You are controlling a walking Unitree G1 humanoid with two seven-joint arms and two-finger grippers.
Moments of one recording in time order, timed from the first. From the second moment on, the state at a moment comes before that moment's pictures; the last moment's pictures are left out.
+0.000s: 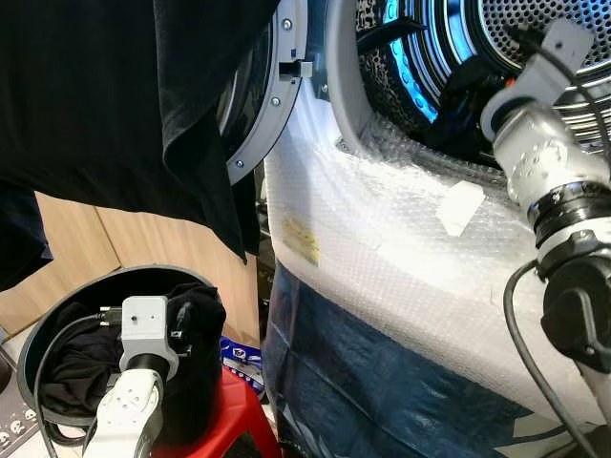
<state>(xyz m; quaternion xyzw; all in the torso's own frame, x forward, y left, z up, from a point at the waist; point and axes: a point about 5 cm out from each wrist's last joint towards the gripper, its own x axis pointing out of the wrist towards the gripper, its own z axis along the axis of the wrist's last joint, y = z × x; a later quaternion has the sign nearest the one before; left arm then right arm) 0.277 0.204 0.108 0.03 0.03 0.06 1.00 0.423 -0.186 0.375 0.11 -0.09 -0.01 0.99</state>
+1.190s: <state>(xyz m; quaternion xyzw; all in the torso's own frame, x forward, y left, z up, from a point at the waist) 0.277 0.188 0.099 0.03 0.06 0.02 1.00 0.408 -0.194 0.433 0.02 -0.17 -0.10 0.98</state>
